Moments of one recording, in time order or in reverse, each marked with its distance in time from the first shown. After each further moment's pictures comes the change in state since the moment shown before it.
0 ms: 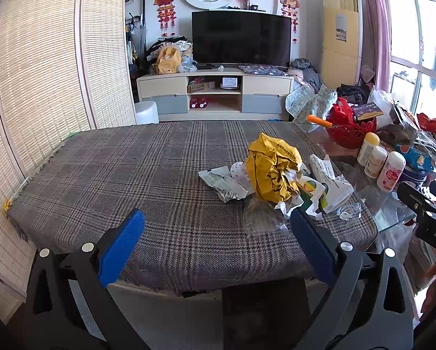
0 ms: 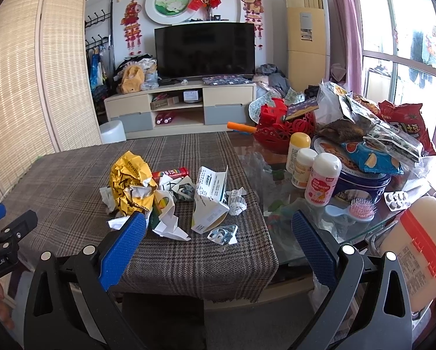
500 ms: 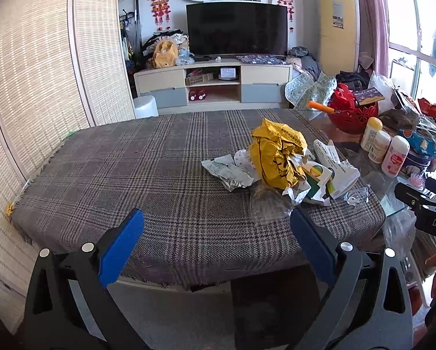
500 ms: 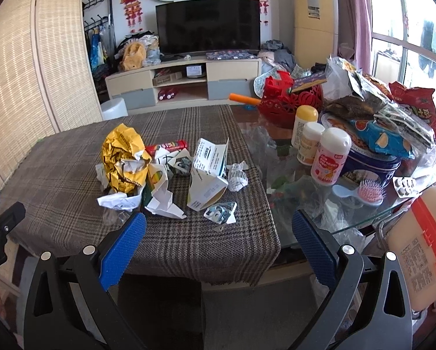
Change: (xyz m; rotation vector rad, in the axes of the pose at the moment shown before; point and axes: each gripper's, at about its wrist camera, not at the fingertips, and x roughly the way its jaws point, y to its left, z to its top) left arm 0.010 0.006 -0.005 0.039 0.062 -0.001; right arm 0.030 -0.010 -0.009 -0.001 0.152 0.039
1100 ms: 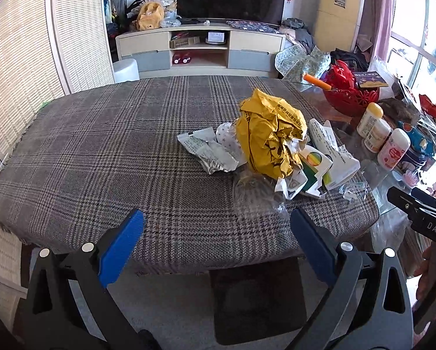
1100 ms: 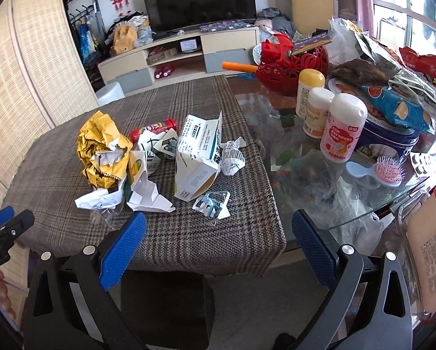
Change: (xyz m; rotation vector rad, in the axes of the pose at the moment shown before) left arm 0.059 -0.009 0.023 -0.034 0.180 -0.096; right arm 0.047 -0.026 0.013 0.083 0.142 0.039
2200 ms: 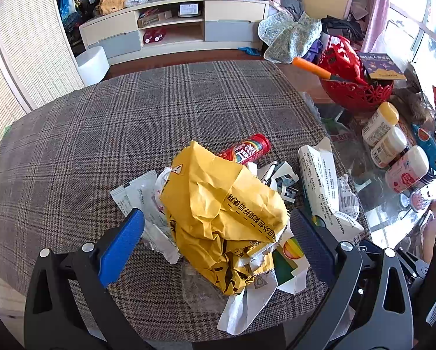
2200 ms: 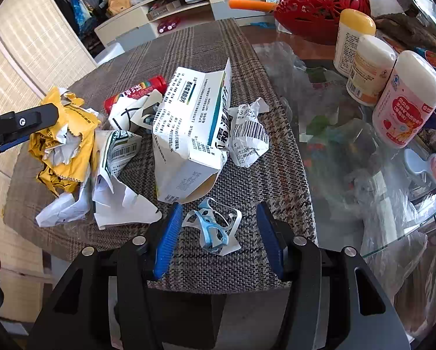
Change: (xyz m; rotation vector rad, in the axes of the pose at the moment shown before) left arm 0.112 -0.067 0.106 0.088 0.194 -0.028; right arm 0.099 -0.004 0.022 0.013 0.267 0.083
